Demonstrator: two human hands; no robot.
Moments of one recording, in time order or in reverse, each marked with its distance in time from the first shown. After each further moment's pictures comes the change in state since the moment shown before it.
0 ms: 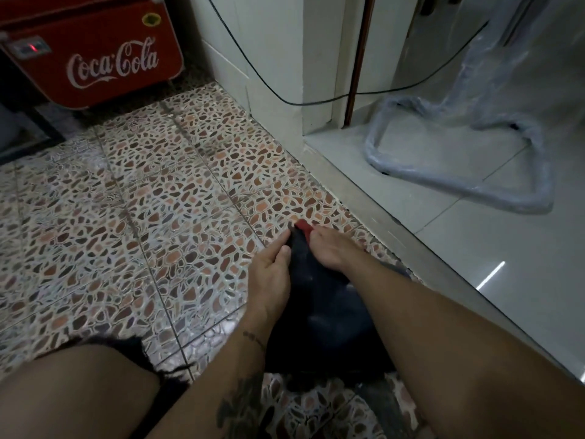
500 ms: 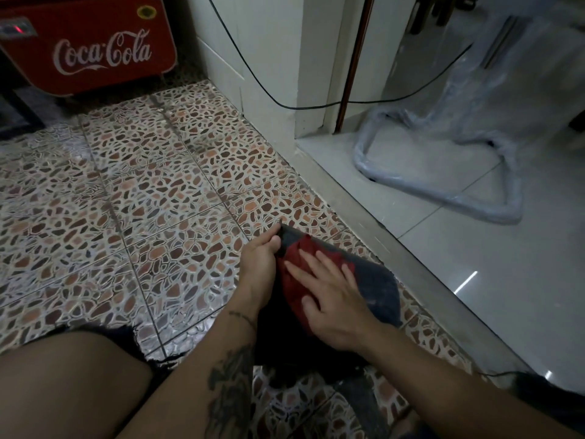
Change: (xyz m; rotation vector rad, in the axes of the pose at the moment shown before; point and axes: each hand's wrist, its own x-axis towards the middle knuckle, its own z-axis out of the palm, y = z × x) left_hand 0.015 0.013 0.005 -0.181 -0.006 -0.195; right_hand -0.124 0.034 0.030 -0.075 0.132 -0.474
